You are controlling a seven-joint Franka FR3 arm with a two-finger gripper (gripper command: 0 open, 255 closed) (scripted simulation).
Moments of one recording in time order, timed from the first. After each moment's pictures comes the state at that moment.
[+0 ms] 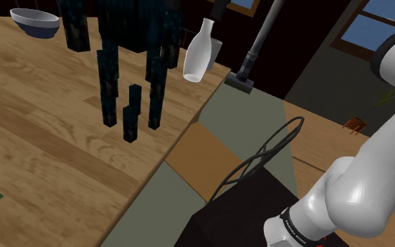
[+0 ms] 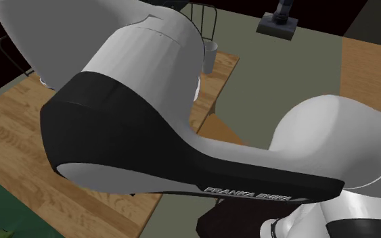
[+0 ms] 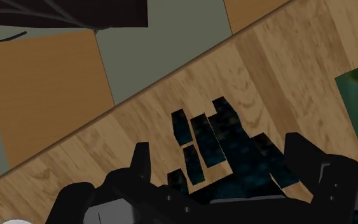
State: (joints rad) arm 0.20 0.07 0.62 -1.14 -0.04 1.19 0.77
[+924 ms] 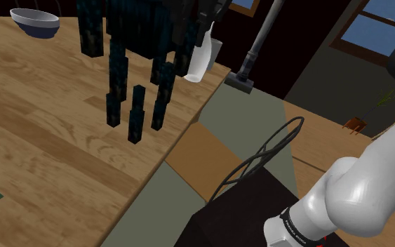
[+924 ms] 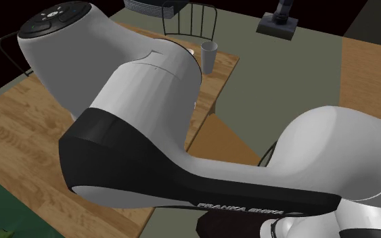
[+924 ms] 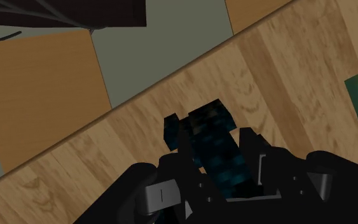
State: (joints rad) arm 0.18 -0.01 0.60 -1.32 0.01 1.31 0.74
